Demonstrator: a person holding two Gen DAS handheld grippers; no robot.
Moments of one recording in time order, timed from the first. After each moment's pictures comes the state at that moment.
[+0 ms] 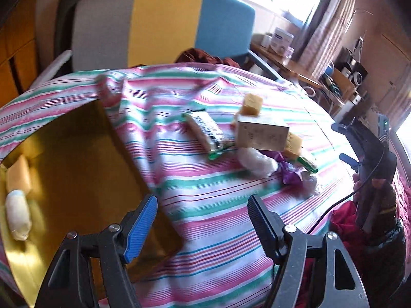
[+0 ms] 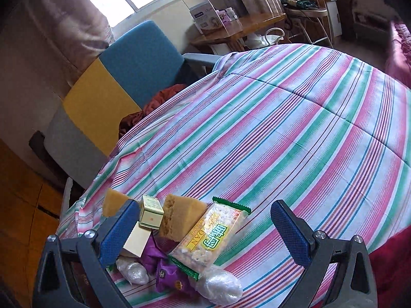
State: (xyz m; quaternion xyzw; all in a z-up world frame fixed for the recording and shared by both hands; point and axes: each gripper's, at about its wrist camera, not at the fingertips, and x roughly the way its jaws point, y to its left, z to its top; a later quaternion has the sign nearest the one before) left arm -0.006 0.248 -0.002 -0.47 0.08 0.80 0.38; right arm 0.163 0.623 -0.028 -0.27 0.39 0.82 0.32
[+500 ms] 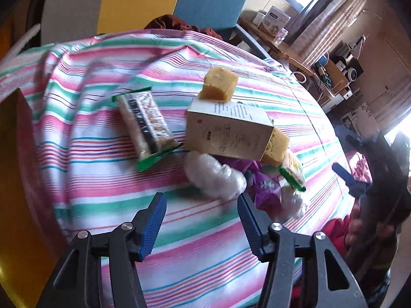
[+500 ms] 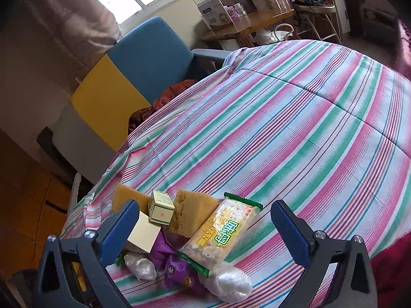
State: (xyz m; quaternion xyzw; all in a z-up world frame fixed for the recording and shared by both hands) left arm -0.023 0.357 -0.047 -0.54 0.05 0.73 0.40; right arm 0.157 0.620 -0.029 -0.27 0.40 0.82 0.30
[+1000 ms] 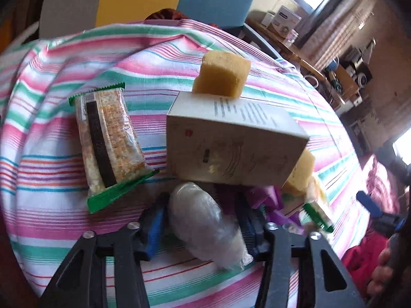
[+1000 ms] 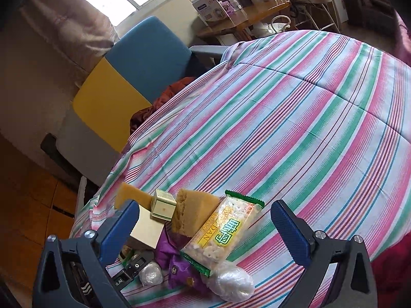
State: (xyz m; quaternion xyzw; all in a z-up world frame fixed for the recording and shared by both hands) left arm -0.028 0.410 -0.092 -0.52 0.06 0.76 0.39; right arm 0.159 0.628 -0.036 -0.27 0.43 0.81 0.29
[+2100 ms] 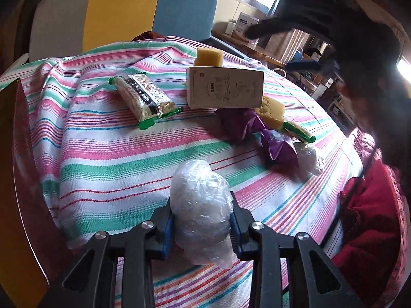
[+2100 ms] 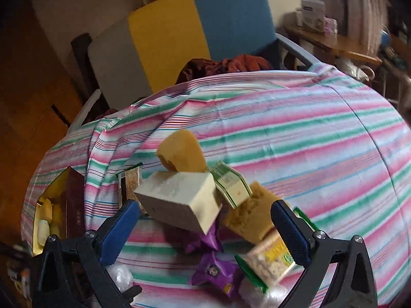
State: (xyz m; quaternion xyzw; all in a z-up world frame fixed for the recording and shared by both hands) left arm 0.019 0.312 -0.097 -0.44 0.08 0.76 0.47; right arm 0.037 0.564 -0.006 -0.42 0.20 0.87 0.16
